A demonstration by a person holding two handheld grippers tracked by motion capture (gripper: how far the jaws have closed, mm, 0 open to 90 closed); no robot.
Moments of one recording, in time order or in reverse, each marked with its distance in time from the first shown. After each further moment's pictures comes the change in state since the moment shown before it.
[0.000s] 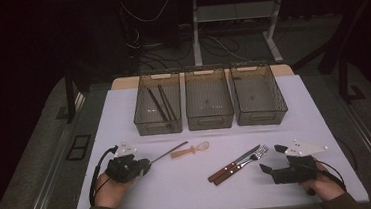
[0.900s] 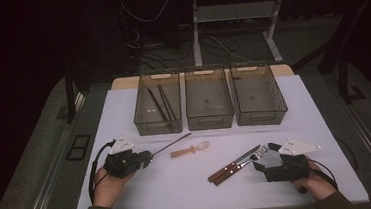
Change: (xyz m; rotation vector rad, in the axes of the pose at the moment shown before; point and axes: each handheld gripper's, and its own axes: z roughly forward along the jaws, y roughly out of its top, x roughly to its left) left arm 0.001 0.016 -0.008 -0.101 -0.048 0.059; right arm 0.009 0.008 0.013 -0.044 0.002 0.020
